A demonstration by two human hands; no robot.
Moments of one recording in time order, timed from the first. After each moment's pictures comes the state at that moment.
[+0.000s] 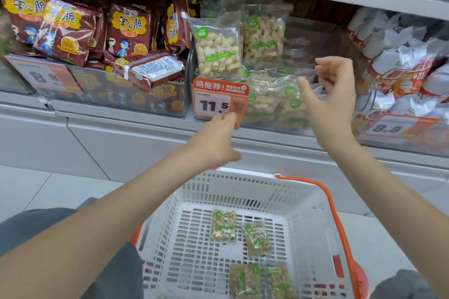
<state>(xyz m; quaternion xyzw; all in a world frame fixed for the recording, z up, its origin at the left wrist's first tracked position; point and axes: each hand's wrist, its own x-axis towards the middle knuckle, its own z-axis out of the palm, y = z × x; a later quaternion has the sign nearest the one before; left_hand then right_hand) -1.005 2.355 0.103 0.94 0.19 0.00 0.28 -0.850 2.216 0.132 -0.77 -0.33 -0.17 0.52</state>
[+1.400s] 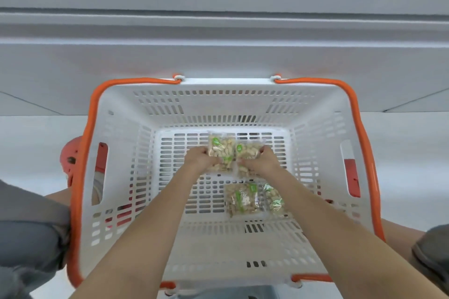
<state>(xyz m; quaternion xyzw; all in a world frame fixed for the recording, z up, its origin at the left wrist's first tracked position) -1.012 2.292 -0.243 0.64 0.51 -0.24 0.52 -0.924 2.137 -0.228 -0.83 0.07 0.46 0.31</state>
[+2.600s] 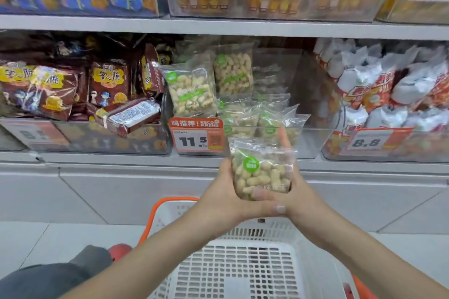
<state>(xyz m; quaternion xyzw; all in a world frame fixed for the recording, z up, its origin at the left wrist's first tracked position) -1.020 2.287 0.117 0.68 0.16 0.04 0.72 -0.924 2.163 0.103 -0.58 -0.30 0.36 0.66</state>
